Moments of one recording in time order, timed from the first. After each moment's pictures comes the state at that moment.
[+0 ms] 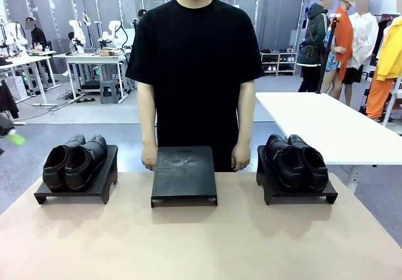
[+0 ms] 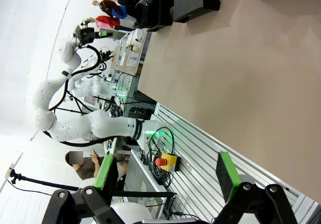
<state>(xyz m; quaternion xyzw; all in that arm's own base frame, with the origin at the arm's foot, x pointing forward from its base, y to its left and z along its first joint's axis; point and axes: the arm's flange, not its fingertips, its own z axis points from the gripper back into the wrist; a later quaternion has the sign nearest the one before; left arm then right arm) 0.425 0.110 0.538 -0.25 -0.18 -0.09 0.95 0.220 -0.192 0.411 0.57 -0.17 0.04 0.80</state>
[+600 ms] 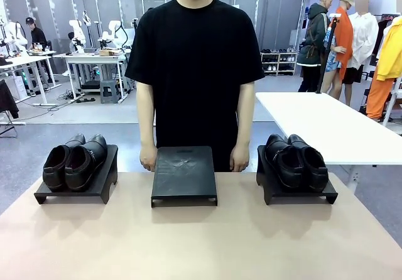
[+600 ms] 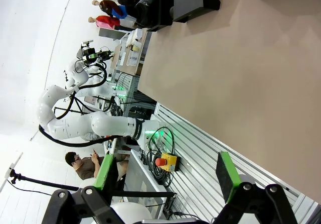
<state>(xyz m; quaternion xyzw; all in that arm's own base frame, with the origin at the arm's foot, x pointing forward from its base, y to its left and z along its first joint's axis) 0.332 0.232 0.470 -0.52 -0.23 -0.14 0.81 0.220 -0.192 0.411 0.57 -0.17 0.04 0.80</state>
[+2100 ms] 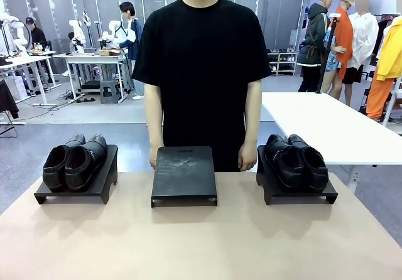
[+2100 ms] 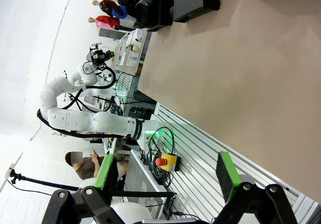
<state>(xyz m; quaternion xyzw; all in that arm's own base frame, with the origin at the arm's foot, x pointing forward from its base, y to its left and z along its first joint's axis) 0.336 0.251 0.418 -0.60 -0.24 -0.10 0.75 0.220 -0.192 0.411 0.57 -0.17 0.04 0.80</state>
